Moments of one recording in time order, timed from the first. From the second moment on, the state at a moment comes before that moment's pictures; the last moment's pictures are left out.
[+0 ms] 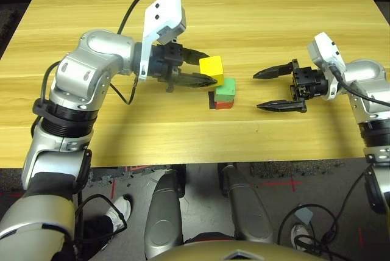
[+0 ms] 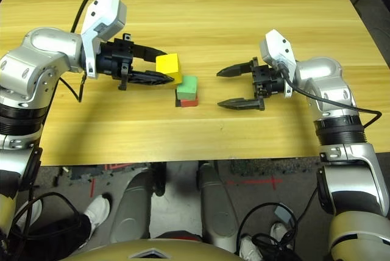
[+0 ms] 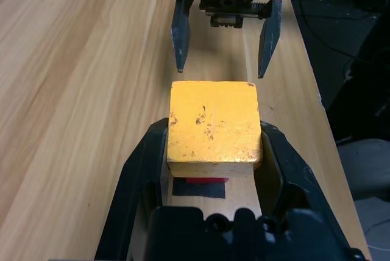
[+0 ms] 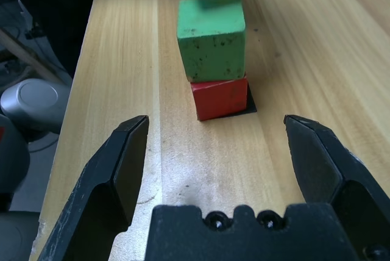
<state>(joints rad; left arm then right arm) -0.94 0.62 -0.23 -0.07 -0.39 0.65 -1.23 -0.70 -0.73 0.05 0.30 0.37 0.18 1.54</state>
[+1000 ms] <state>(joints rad) -0.97 0.56 -0.29 -0.01 -0.31 0.57 -1.28 -0.63 -0.76 0.03 0.20 0.40 0.24 1.48</state>
